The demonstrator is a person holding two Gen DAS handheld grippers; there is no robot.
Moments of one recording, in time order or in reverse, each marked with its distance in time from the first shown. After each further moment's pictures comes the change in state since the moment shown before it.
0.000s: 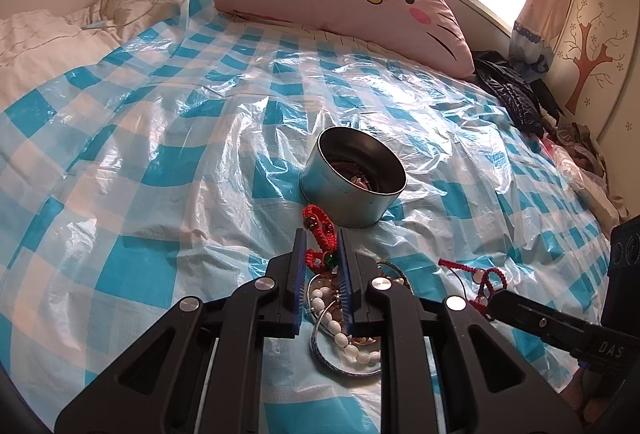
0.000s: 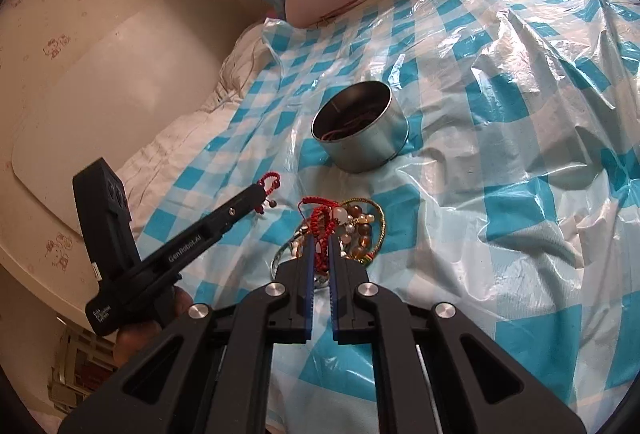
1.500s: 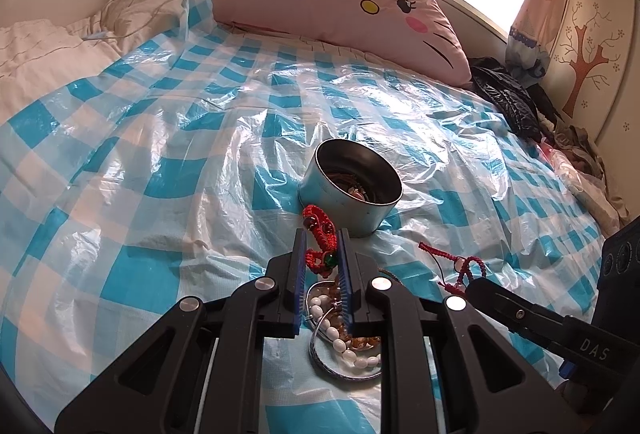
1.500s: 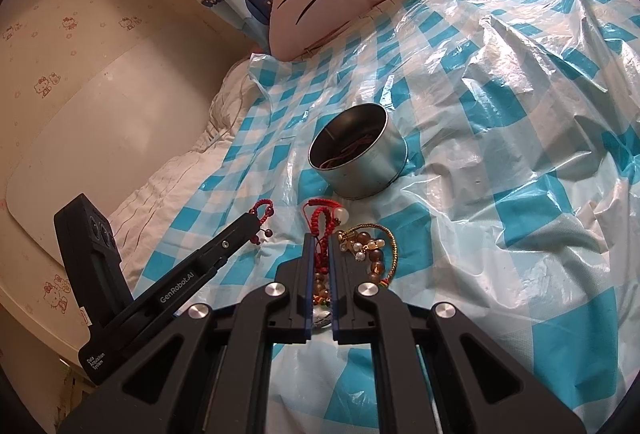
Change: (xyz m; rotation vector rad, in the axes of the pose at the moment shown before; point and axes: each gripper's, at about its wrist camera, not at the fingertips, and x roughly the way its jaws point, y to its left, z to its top) left arm -0.006 -0.003 0.002 0.013 -0.036 0.000; right arm 0.011 0.001 -0.007 0.065 -0.108 -0.023
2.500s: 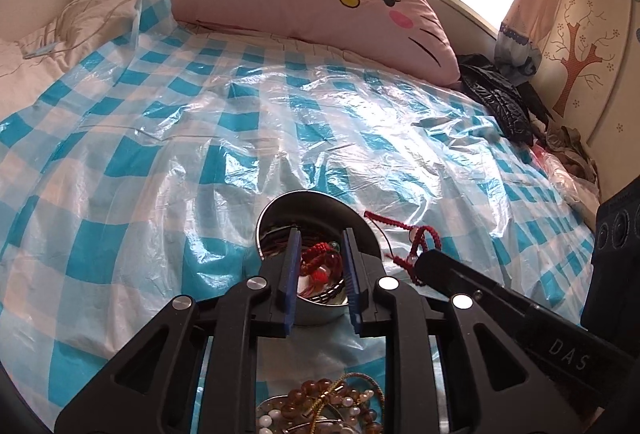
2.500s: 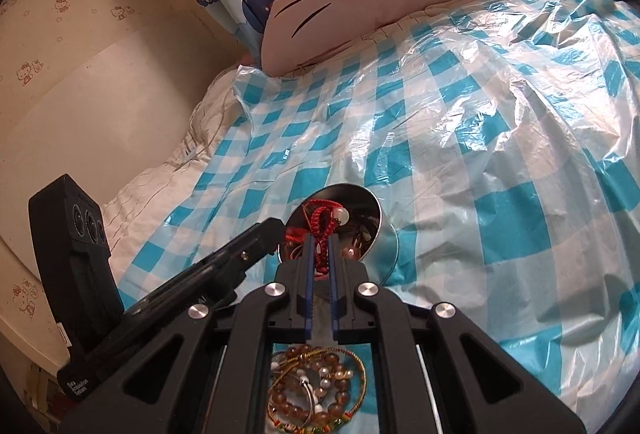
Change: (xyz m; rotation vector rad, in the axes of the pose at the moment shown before) left arm 0.079 -0.030 0.058 0.007 0.032 -0.056; right arm 0.062 0.000 0.084 -0.110 -0.017 -0.085
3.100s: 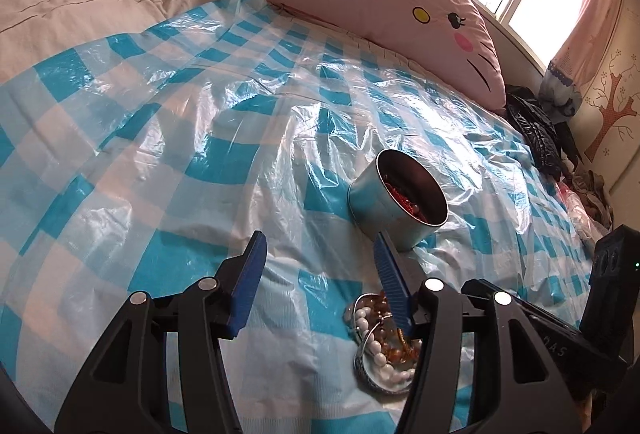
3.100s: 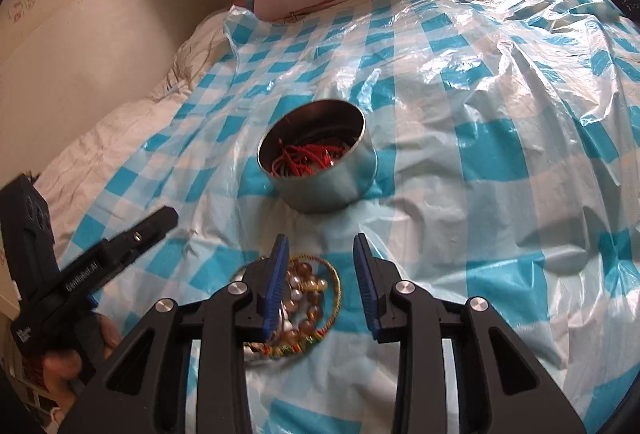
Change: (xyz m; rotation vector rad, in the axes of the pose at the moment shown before) left arm -0.075 0.066 -0.056 -0.182 -0.004 0.105; right arm -0.017 0.008 -0.057 -0.127 0.198 -0.146
